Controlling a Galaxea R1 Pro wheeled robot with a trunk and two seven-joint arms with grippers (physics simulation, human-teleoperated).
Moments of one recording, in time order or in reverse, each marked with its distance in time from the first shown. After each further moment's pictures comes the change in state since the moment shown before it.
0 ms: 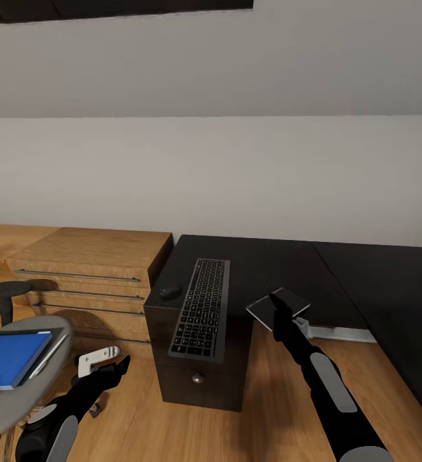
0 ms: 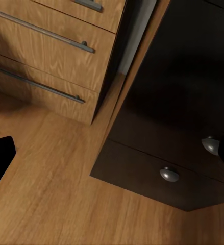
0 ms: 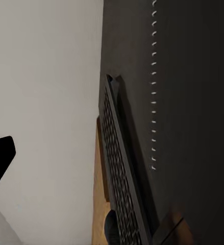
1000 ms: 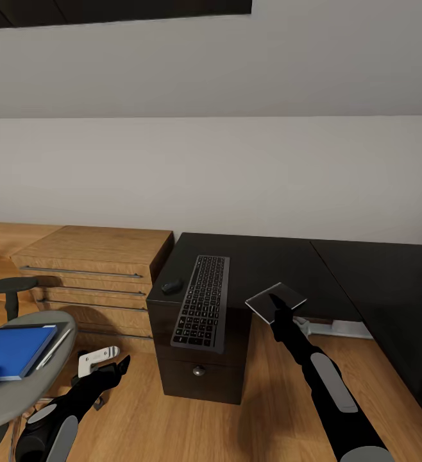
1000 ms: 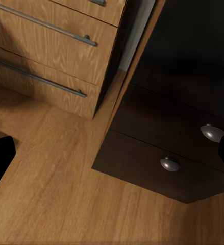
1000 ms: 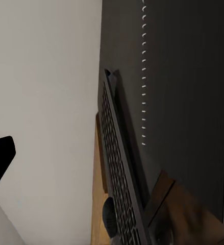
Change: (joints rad) left arm 0.000 0.000 0.000 0.000 0.000 0.000 -0.001; right arm 0.000 -0.003 0.000 0.000 0.000 0.002 0.000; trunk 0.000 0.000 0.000
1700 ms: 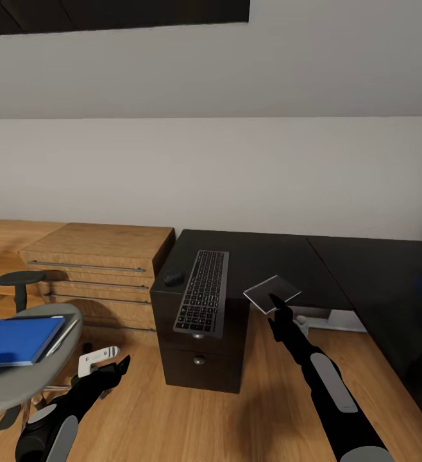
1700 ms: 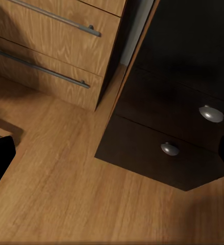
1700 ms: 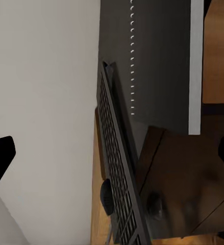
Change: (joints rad) left arm 0.000 0.000 0.000 0.000 0.000 0.000 0.000; right arm 0.000 0.001 0.000 0.001 0.000 -0.001 0.000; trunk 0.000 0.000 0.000
